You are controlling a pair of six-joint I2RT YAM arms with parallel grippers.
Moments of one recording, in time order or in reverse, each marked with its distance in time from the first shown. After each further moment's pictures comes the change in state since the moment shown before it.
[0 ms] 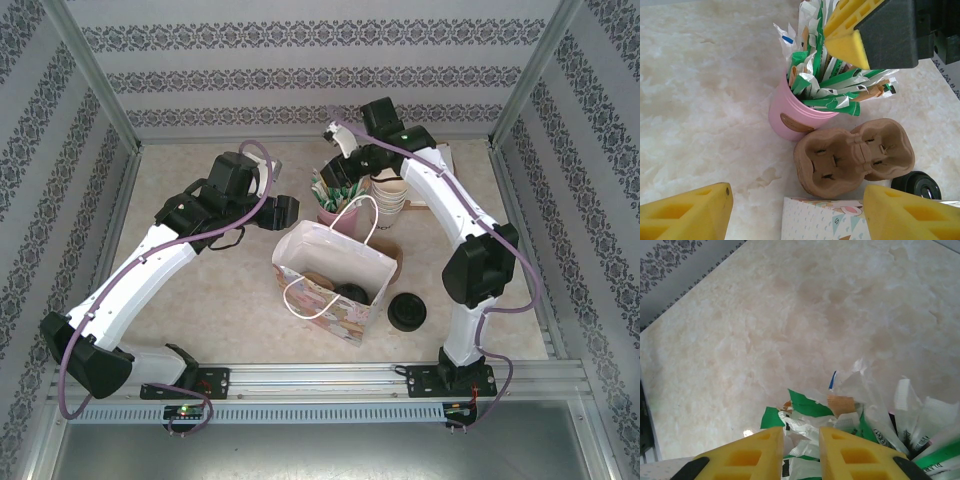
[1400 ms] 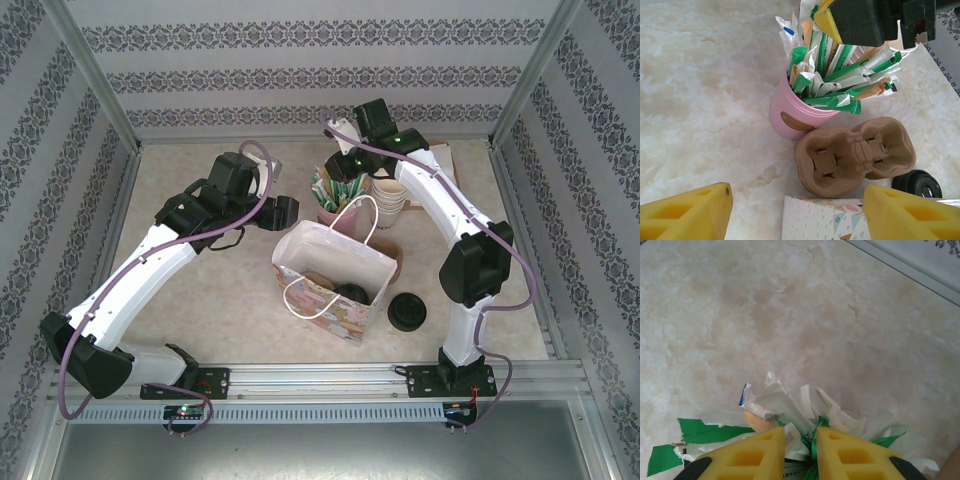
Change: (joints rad) left arm 0.000 0.000 0.000 -0.005 0.000 0.002; right arm 0.019 0.016 -0.013 0.089 0.309 0.066
